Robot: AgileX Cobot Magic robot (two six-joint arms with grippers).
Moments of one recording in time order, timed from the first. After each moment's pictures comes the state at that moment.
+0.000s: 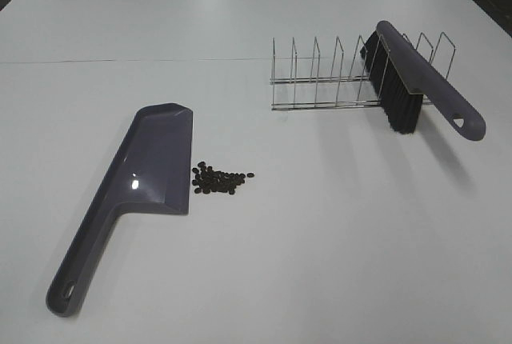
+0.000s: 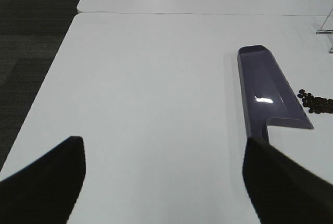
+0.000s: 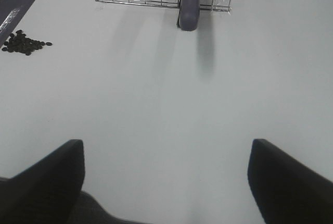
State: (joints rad) left arm -0.22 -0.01 -0.52 0.19 1.09 -0.20; right arm 0.07 0.00 -0.45 0.05 1.11 -0.04
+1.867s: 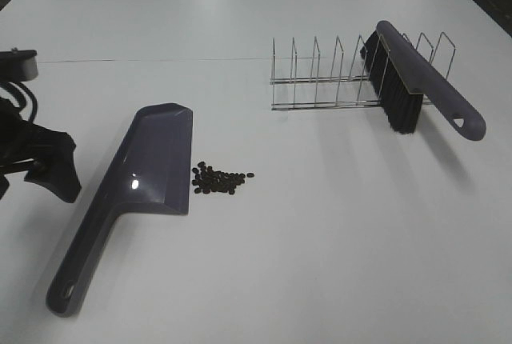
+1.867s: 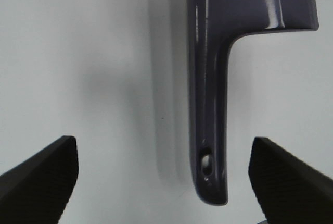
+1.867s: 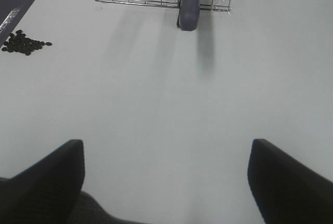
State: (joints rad) left arm -0.23 1.65 -0.94 -0.22 0.83 0.06; right arm 0.07 0.00 -0.45 0.05 1.11 -0.04
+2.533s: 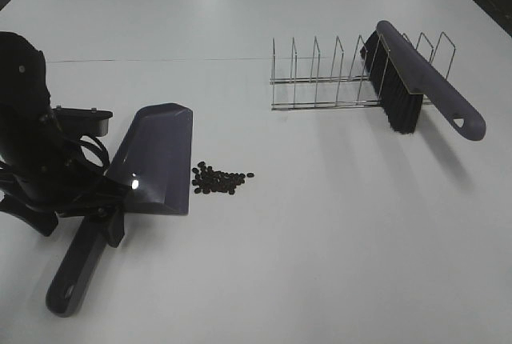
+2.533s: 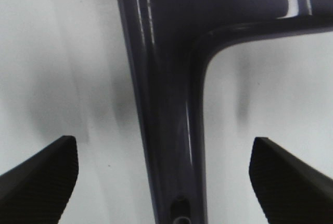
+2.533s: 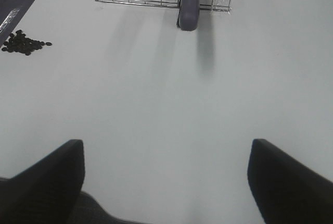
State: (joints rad) left arm -0.37 1.92 -0.99 -0.14 0.75 -0.05; right arm 0.07 0.00 -0.45 0.05 1.11 -0.04
